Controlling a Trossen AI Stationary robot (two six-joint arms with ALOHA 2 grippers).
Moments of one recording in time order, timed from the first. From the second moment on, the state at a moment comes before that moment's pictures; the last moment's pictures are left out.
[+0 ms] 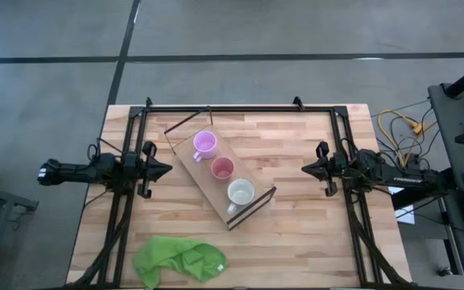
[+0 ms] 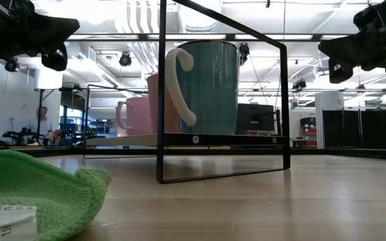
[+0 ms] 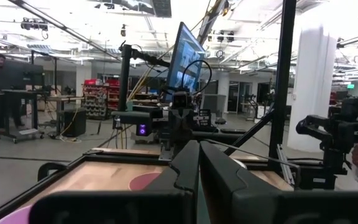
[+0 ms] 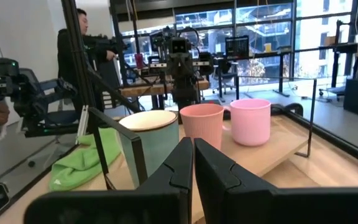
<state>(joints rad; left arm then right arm) -0.08 0.03 0.01 0.25 -0.09 -0.04 -0.11 0.03 0.01 0.11 -0.16 0.11</state>
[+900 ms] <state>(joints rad) -0.08 0.03 0.00 0.11 -0.16 -0.06 -0.11 0.02 0.01 0.02 -0.14 0.26</state>
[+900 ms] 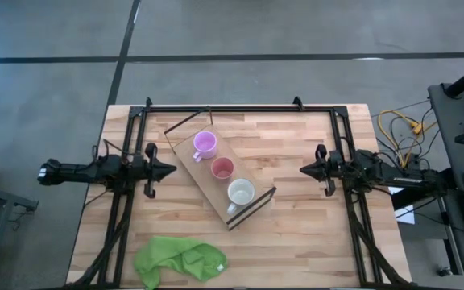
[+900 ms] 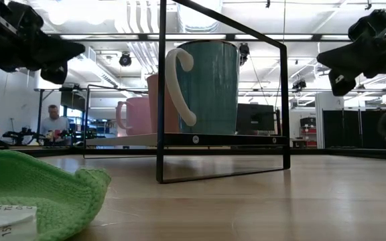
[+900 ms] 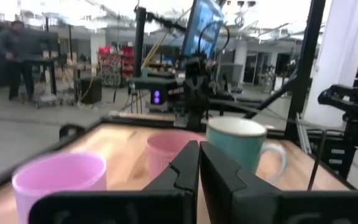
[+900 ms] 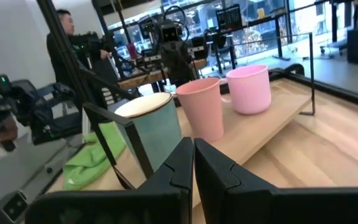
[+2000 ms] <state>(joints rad) -0.08 0.04 0.00 0.04 -0.16 -0.12 -0.11 0.02 0.01 0.03 -0.14 0.93</state>
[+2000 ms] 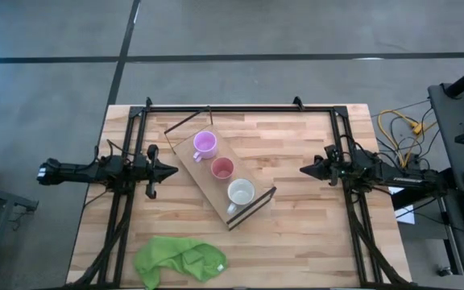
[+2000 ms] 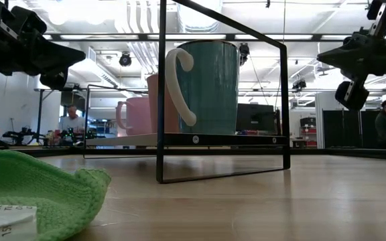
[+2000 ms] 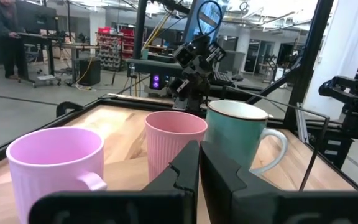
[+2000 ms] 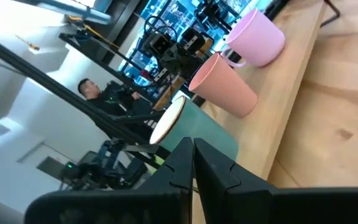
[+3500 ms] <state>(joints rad) -0.08 0.06 0.00 0.04 -0.16 -0.12 -0.11 0.02 0.01 0.03 -0.14 0.12</state>
